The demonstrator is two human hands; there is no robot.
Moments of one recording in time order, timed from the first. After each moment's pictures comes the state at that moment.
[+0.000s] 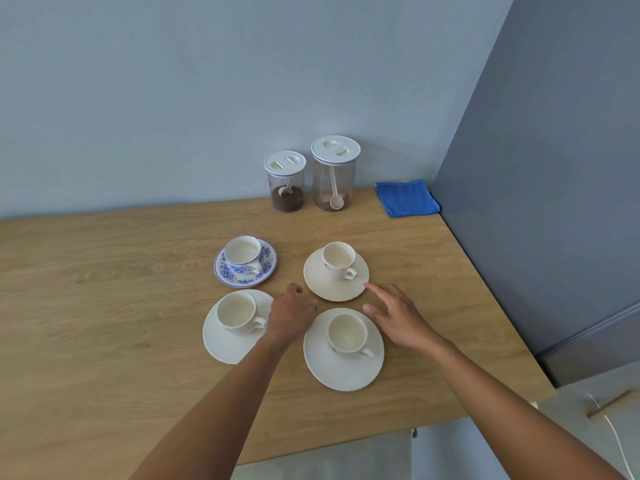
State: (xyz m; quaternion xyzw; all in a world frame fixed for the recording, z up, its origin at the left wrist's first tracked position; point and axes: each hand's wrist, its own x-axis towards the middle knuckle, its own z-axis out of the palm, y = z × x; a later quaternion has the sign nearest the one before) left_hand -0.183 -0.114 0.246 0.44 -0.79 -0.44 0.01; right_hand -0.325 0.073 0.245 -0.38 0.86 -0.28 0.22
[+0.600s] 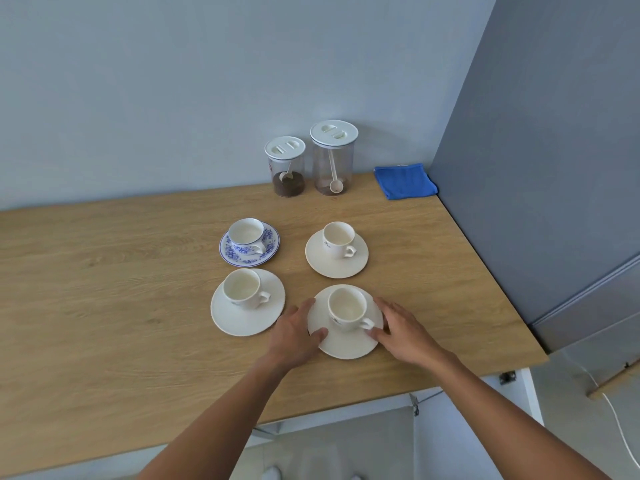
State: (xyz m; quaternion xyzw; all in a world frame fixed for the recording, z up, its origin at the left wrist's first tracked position) left_hand -0.115 -0.067 0.223 0.32 -0.87 -0.37 -0.03; right_hand -0.273 0.118 0.216 -0.35 0.88 -0.21 0.25
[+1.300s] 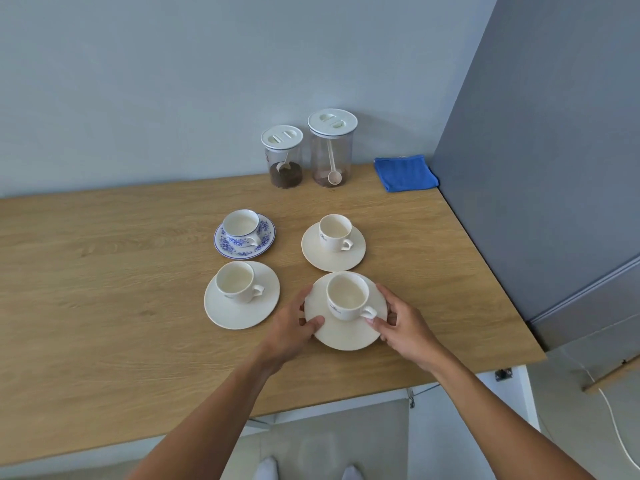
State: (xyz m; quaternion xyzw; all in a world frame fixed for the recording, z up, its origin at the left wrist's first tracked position) left_hand -0.113 -0.063 0.230 0.31 -0.75 -0.59 0.03; right_hand -0.263 0.126 0.238 -0.24 0.80 -0.45 0.32
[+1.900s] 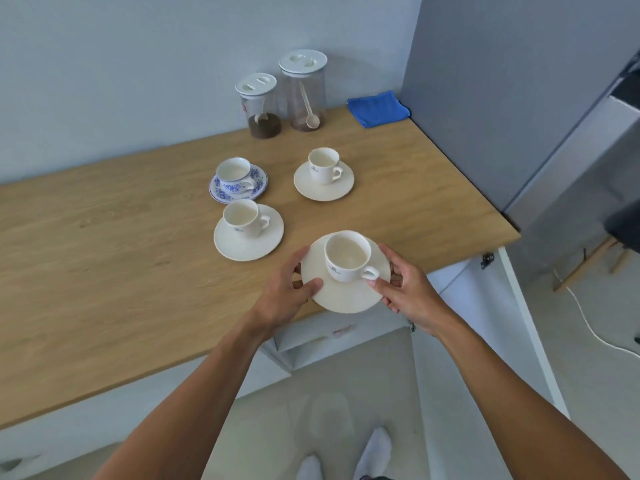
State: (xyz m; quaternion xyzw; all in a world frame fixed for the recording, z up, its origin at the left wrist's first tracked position) left_hand -0.014 -0.046 0.236 0.22 -0.75 -0.62 0.02; right_hand -0.125 0.170 0.259 -0.16 0.76 -0.56 0.30
